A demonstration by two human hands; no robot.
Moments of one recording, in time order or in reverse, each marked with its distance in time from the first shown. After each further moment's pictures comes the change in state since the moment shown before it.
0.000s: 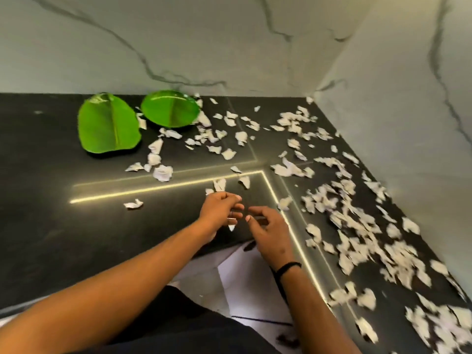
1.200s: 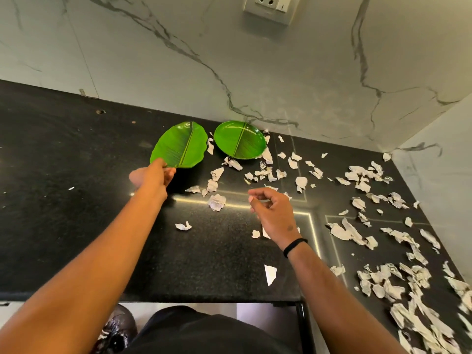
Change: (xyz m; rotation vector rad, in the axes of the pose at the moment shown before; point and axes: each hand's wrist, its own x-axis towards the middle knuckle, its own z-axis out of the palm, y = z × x) left_hand 0.038 0.095 -0.235 -0.689 0.989 0.142; right_hand 0.131 -0.103 0.072 0.168 -0.299 -0.206
